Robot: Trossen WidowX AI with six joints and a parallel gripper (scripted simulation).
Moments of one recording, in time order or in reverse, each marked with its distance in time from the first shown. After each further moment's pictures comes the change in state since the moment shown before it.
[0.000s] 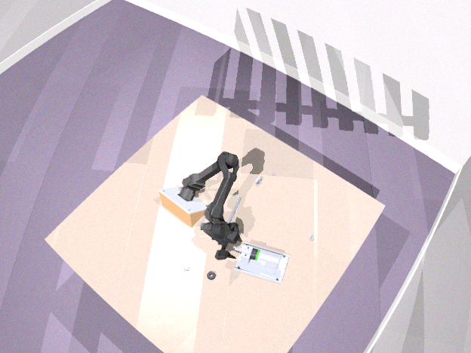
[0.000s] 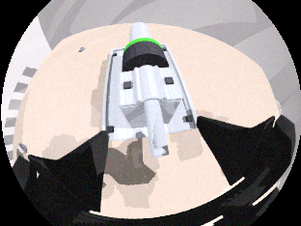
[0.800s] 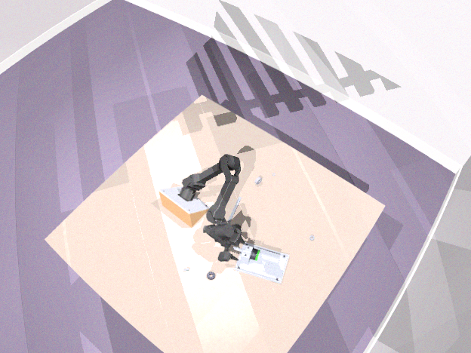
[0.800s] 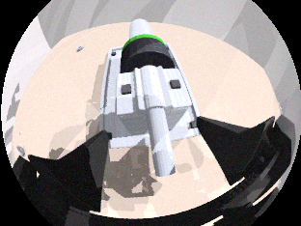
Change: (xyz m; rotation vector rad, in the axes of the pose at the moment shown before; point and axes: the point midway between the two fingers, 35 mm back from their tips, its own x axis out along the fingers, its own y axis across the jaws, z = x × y) arm 0.018 0.001 0.001 -0.004 -0.002 0.000
